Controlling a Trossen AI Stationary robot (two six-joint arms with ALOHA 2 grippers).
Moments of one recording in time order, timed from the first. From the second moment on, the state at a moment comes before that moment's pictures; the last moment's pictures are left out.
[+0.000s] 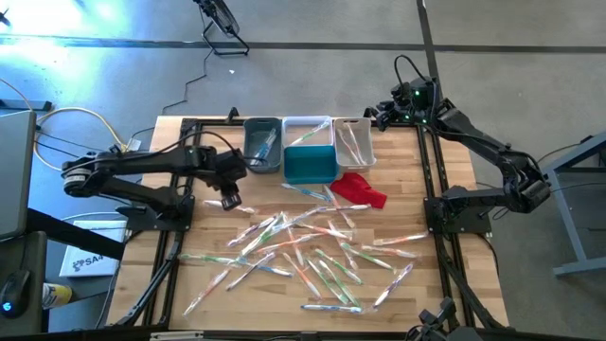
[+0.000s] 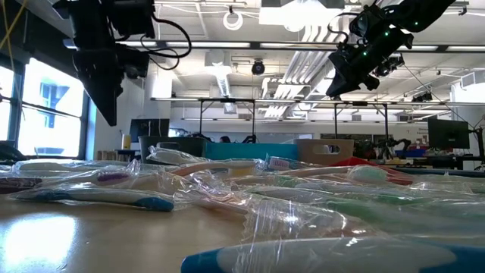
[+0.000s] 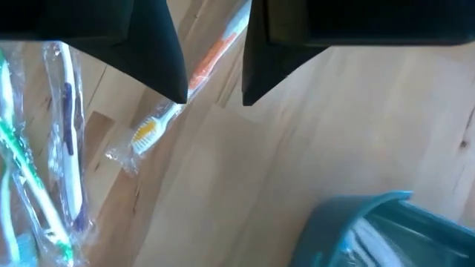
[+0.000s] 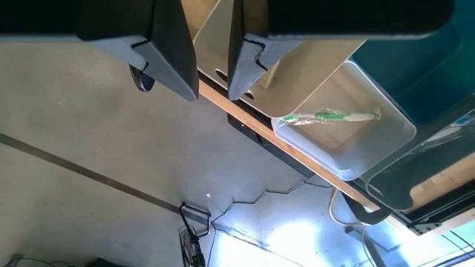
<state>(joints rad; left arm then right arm) 0.26 1.11 0.81 -0.92 -0.04 -0.17 -0.98 1.20 0.91 -0.24 -0.16 0.02</state>
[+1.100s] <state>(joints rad) 0.18 1.39 0.82 -0.83 0.09 -0.08 -0.98 1.20 0.91 -0.26 -0.16 0.03</state>
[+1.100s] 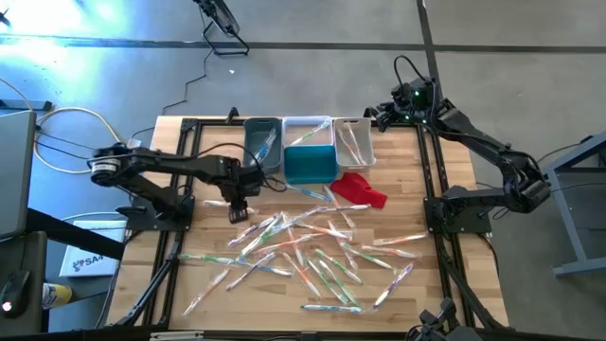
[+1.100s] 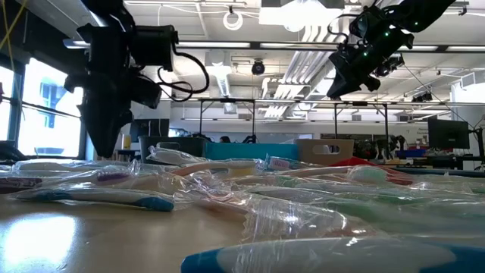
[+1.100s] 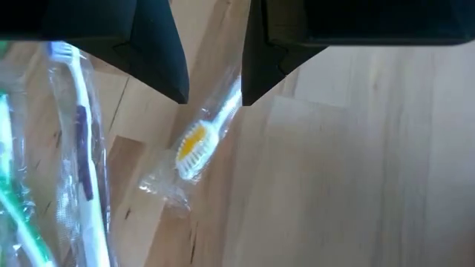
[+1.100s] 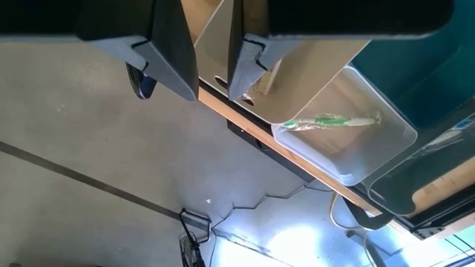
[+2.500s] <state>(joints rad) 0.09 1.59 0.82 -0.73 0.02 -0.14 -0.98 1.20 0.91 -0.26 -0.16 0.03</state>
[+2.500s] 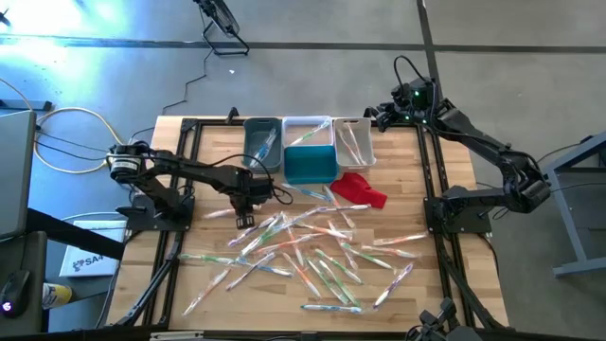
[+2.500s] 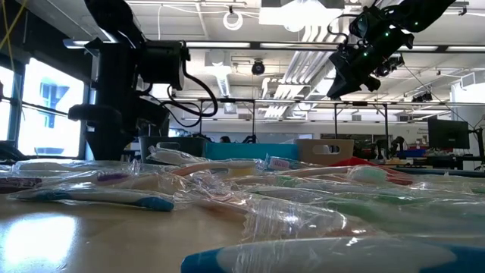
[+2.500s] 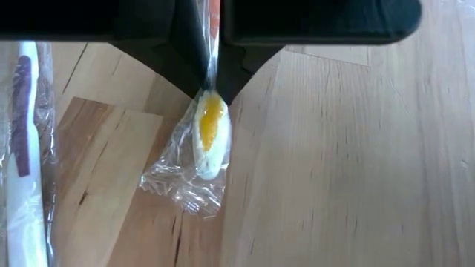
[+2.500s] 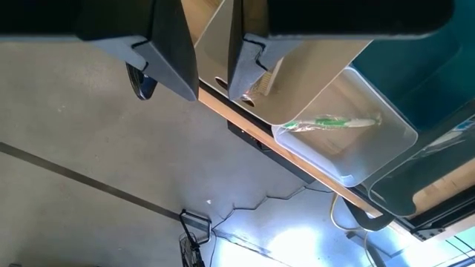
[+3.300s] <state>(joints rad) 0.09 1.59 0.82 -0.73 0.02 -0.14 -0.98 1.20 0.91 -0.26 -0.16 0.02</state>
